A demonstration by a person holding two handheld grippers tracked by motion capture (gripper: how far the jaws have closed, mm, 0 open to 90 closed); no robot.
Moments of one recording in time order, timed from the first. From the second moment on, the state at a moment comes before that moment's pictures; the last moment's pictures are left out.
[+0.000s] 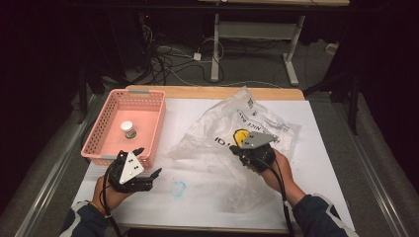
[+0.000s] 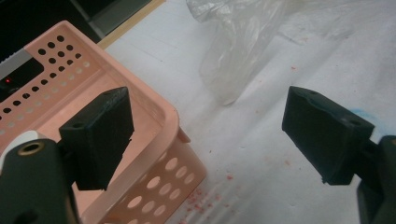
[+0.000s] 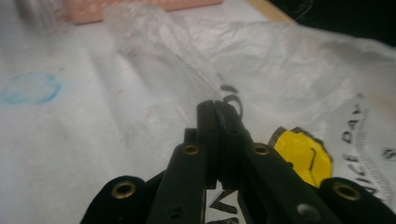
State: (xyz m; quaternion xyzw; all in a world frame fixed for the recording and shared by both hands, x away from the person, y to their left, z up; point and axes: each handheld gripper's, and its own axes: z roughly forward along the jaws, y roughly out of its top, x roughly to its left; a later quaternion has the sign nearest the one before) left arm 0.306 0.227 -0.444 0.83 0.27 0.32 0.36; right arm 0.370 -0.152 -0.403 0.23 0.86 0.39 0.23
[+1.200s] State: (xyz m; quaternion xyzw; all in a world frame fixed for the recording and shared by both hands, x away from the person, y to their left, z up) left arm 0.324 0.255 -0.410 0.79 0.34 0.36 0.37; right arm 0.365 -0.172 -0.319 0.23 0.77 0.48 0.35
